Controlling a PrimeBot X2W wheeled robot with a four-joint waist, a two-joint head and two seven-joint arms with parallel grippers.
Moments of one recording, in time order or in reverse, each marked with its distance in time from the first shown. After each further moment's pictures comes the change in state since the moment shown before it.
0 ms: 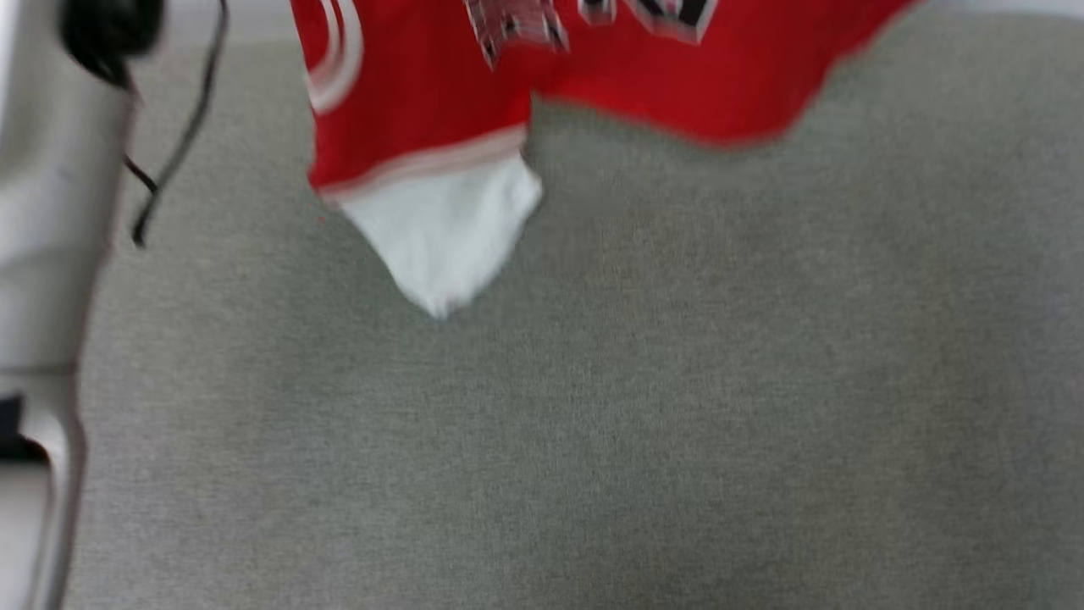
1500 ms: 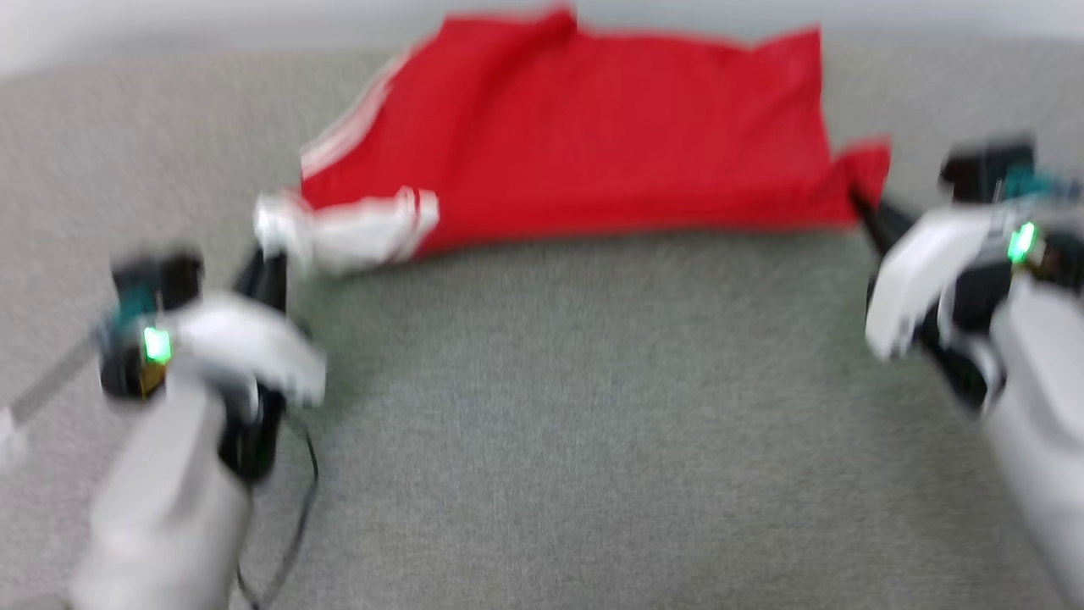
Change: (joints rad) left arm 0.593 -0.064 0.057 0.260 -0.155 -0.113 -0.167; right arm 0.406 -0.063 0.372 0.175 0.277 0.001 -0.244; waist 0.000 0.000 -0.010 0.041
